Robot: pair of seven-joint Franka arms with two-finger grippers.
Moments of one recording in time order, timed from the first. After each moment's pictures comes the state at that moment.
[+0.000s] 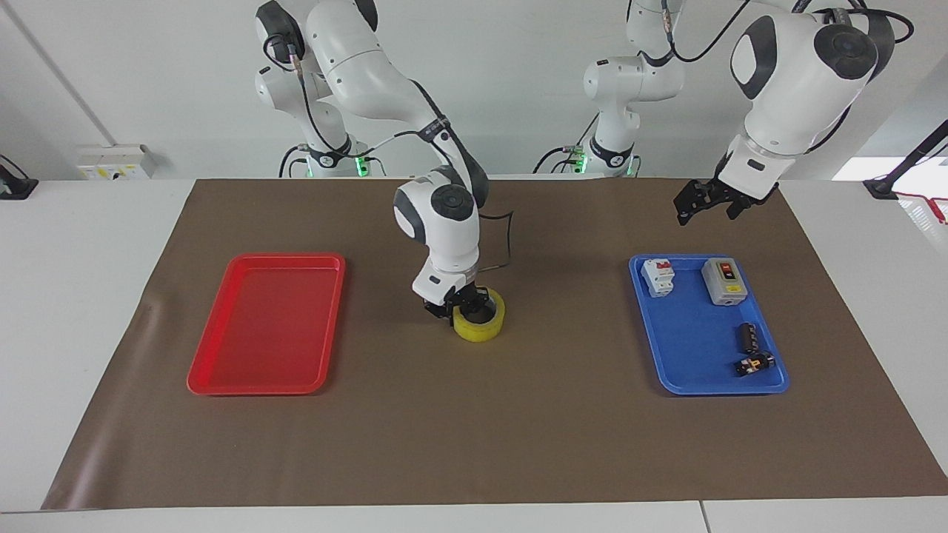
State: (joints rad) left arm -0.04 -0.01 -0.08 -1.70 0.00 1.58 -0.16; right arm 0.51 0.49 0.04 -1.73 -0.09 2.26 0.48
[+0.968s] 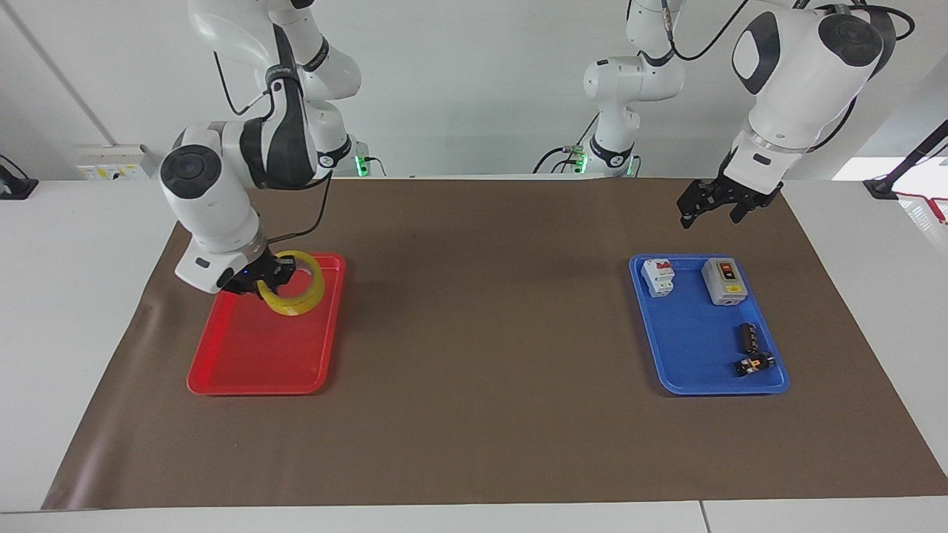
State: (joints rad) left arm -0.04 -0.02 -0.08 -1.70 -0.01 1.63 -0.16; right arm -0.03 0.19 0.02 -1.86 -0.10 1.98 -0.30
